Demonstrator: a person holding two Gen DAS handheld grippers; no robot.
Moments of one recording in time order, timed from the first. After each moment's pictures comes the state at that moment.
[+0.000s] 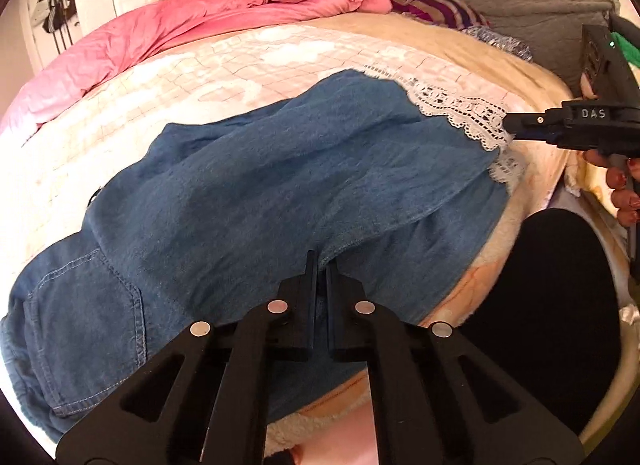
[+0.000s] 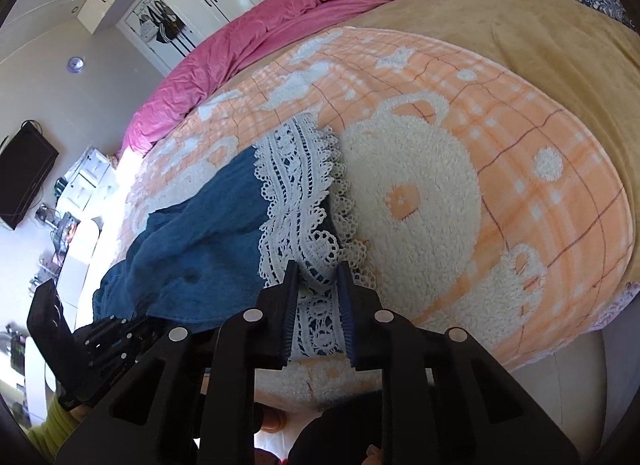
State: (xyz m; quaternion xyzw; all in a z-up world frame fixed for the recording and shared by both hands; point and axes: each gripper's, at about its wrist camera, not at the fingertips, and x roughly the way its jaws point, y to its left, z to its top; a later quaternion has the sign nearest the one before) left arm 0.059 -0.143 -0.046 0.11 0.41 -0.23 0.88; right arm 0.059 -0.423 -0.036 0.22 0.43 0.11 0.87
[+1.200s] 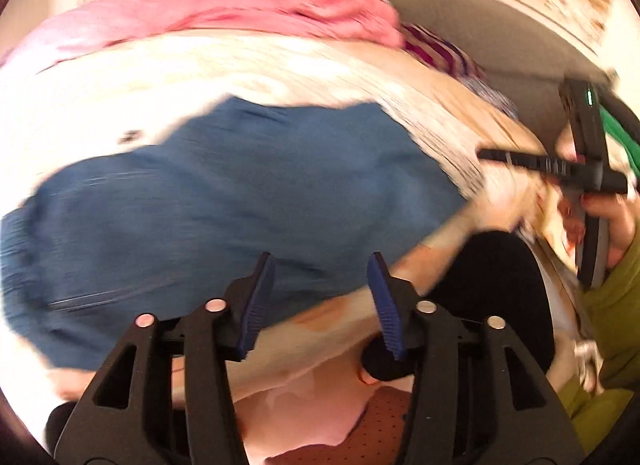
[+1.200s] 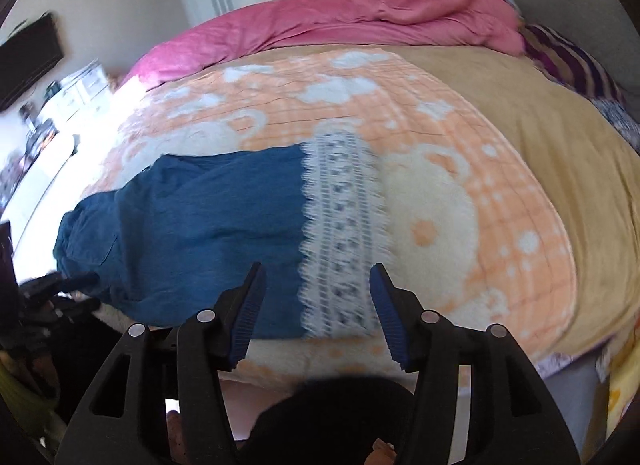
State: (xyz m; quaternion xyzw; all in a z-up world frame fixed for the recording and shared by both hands) left arm 0.017 -0.052 -0.018 -0.02 0.41 -0.22 0.89; right arm 0.050 -0.354 -0.005 0.03 0.43 0.13 0.89
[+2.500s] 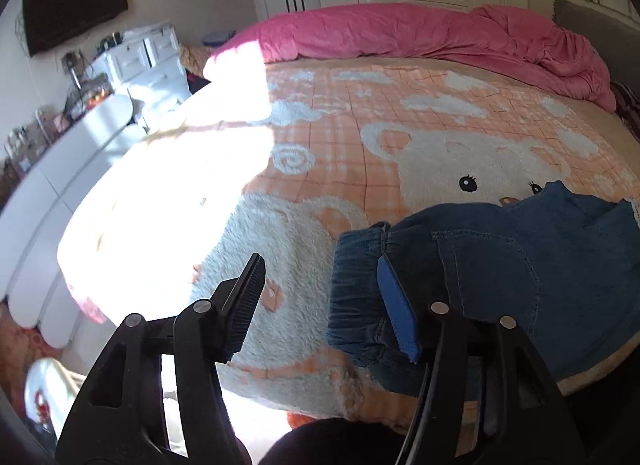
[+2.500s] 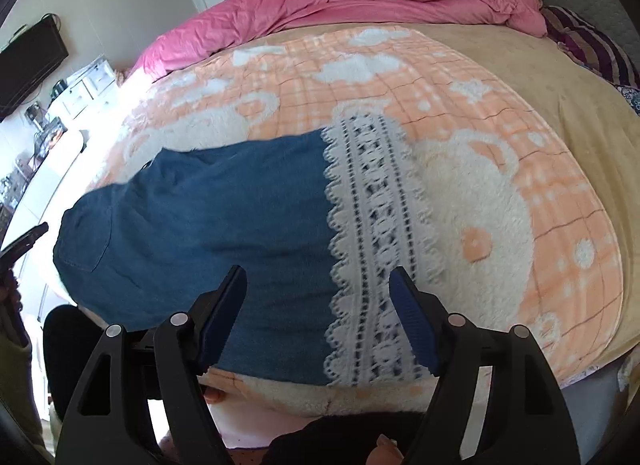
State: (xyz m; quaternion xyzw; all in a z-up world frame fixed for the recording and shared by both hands) left arm 0.035 0.096 0.030 0.03 0.38 0.16 0.91; right arm 0.087 -0.358 -0.026 0.06 0.45 0.14 0.88
